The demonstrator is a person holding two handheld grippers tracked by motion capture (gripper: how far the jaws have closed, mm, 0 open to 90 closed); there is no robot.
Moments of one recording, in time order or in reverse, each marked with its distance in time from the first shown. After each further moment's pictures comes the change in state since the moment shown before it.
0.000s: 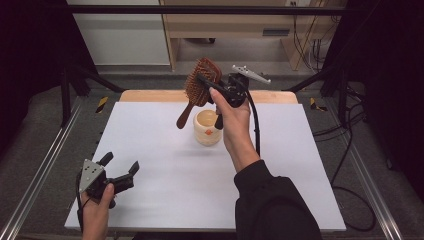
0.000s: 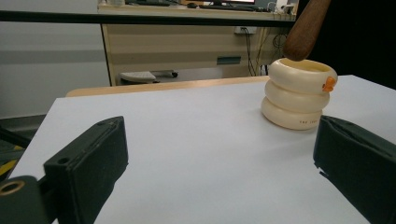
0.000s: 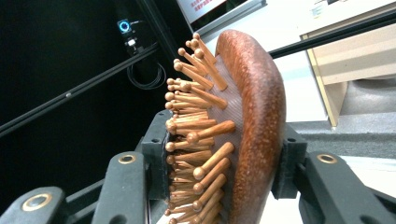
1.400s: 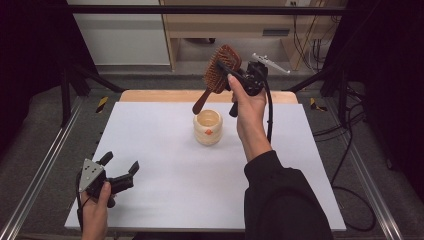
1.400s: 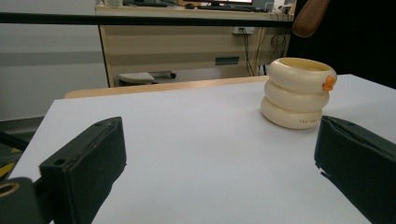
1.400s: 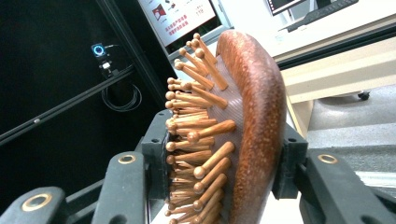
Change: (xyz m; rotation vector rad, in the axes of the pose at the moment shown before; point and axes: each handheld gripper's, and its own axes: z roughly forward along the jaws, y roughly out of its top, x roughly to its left) left arm 0.002 -0.001 0.002 -0.001 -0.014 0.004; right arm -0.030 0.033 -0.014 -0.076 -0.101 -0.006
